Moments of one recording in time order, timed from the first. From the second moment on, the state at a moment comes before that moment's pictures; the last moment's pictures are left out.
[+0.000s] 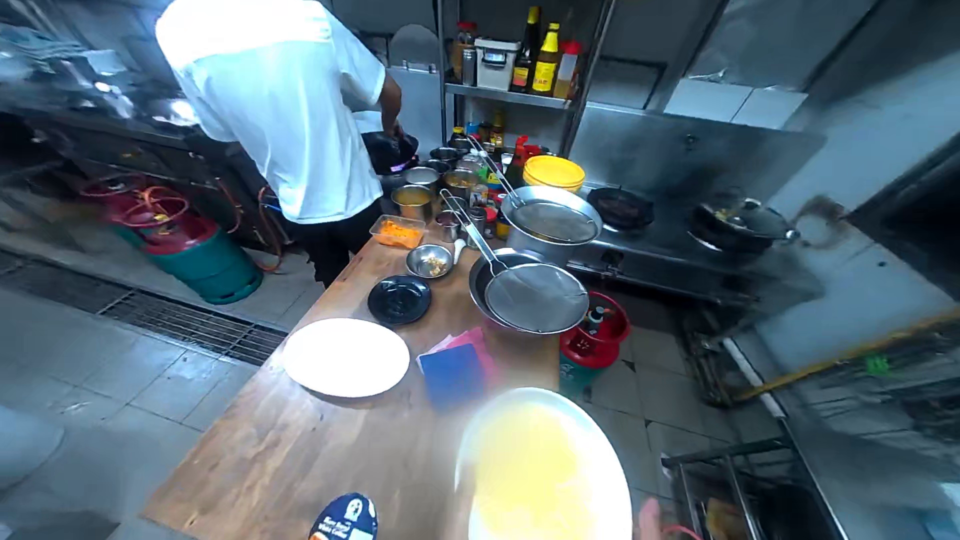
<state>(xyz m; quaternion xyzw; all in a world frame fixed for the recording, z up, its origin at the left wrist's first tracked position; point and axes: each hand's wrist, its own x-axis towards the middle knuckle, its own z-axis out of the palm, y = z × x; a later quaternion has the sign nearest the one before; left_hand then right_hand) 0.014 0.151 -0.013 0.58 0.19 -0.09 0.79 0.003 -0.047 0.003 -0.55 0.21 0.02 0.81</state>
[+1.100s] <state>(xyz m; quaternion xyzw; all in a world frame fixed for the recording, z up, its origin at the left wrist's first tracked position) 0.211 0.586 -0.175 0.80 0.30 -0.18 0.49 0.141 0.318 -0.105 -0.51 0.29 -0.10 0.81</state>
